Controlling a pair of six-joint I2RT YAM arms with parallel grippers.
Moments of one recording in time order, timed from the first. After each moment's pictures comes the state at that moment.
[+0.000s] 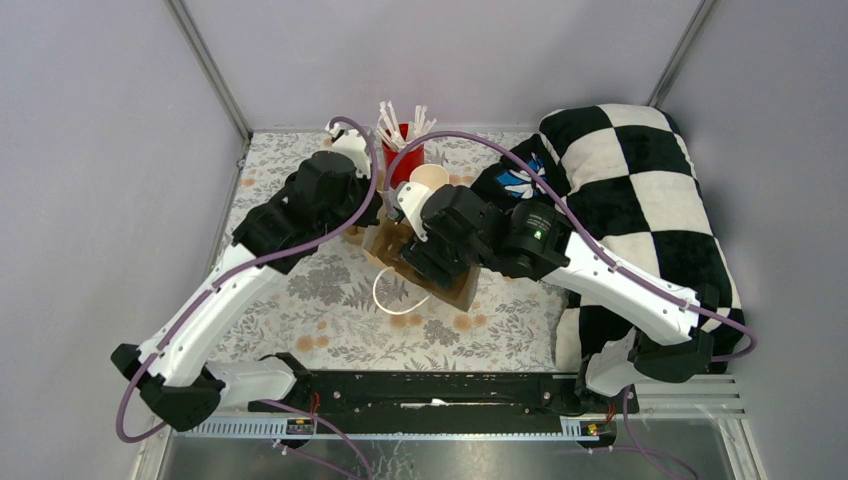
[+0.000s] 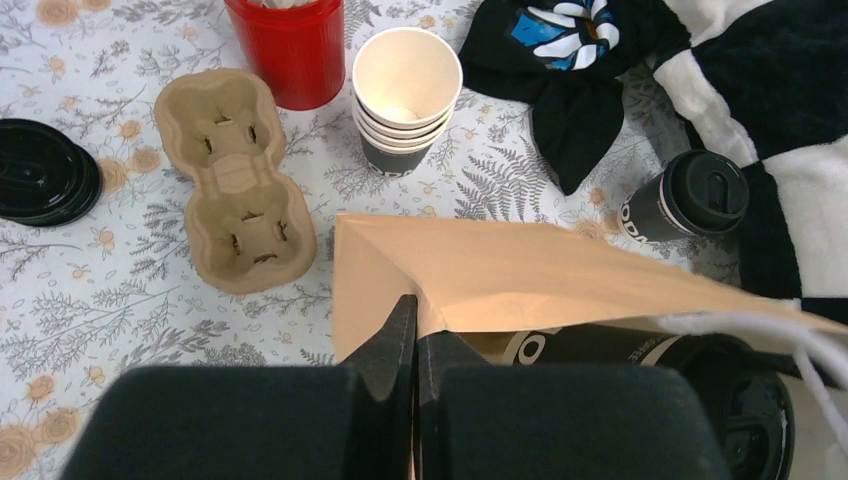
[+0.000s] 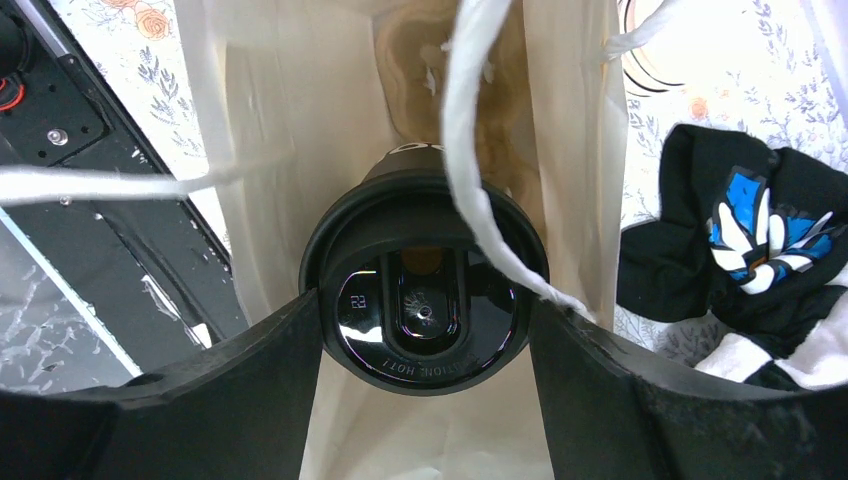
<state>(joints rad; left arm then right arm) -0.73 1.15 1.42 -0.75 -0.23 -0.33 1.16 1.51 1.83 -1.14 0.25 -0.03</state>
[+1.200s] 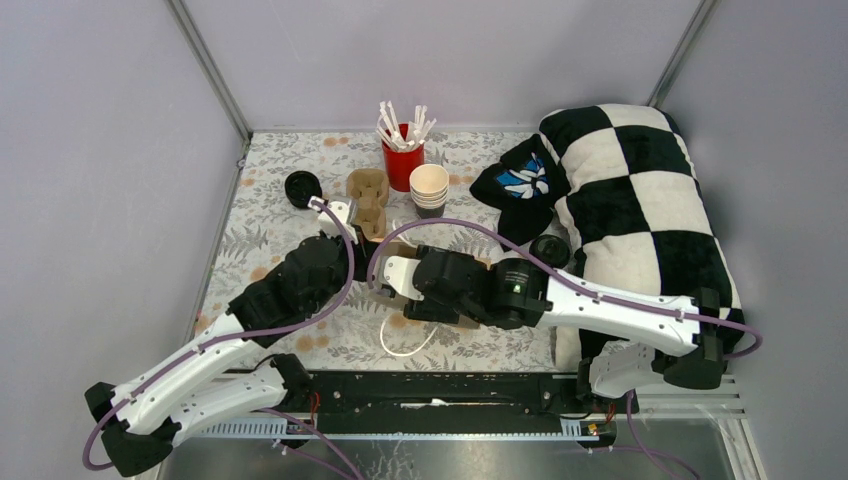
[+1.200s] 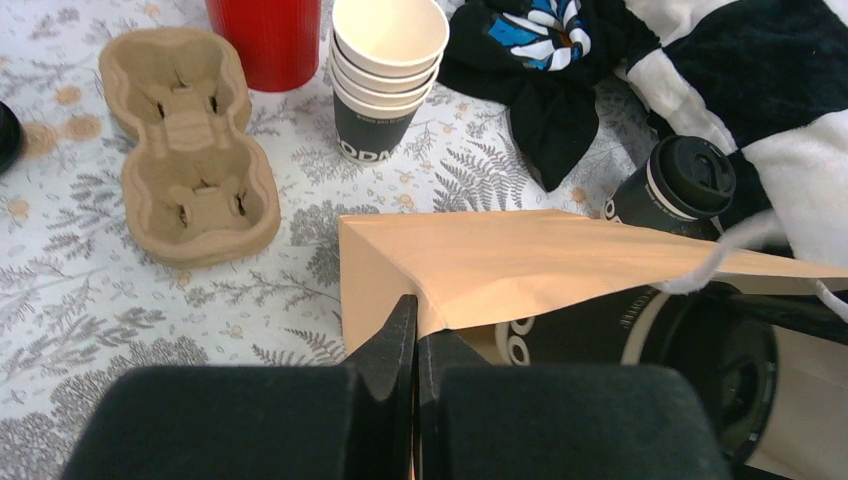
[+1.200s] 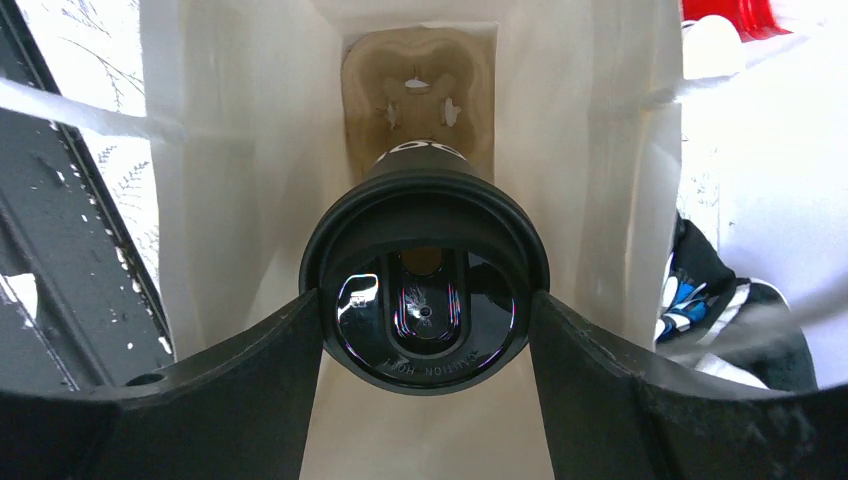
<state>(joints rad) -0.88 0.77 0.84 -0.40 -0.37 -0.42 1.33 1.38 1.41 -0.88 0.40 -0.31</state>
